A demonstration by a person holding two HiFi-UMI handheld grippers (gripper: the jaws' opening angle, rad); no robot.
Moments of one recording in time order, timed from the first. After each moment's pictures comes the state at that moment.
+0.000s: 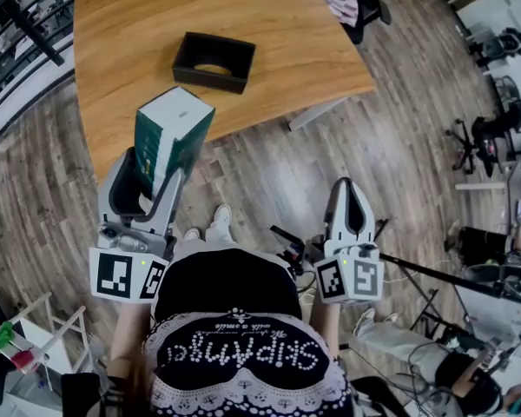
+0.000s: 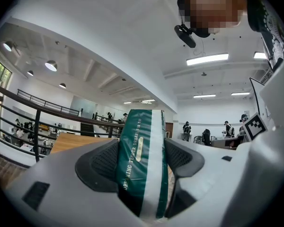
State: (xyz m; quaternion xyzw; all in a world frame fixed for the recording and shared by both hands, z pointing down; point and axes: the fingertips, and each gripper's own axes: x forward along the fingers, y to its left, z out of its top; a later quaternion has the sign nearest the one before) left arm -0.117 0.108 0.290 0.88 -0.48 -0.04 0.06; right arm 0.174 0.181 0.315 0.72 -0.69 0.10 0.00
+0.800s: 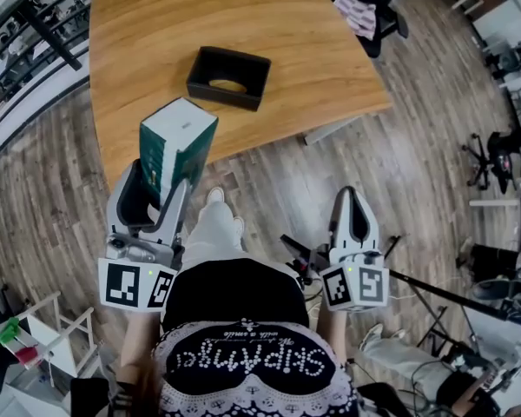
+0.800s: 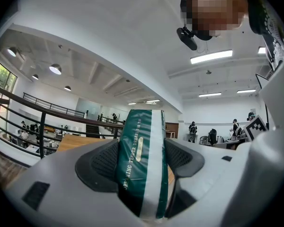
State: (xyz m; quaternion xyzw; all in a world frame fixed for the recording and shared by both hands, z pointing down) left arm -0.116 0.080 0.287 0.86 -0.51 -0.04 0.06; right arm 0.180 0.139 0.327 0.70 -0.71 0.12 0.00
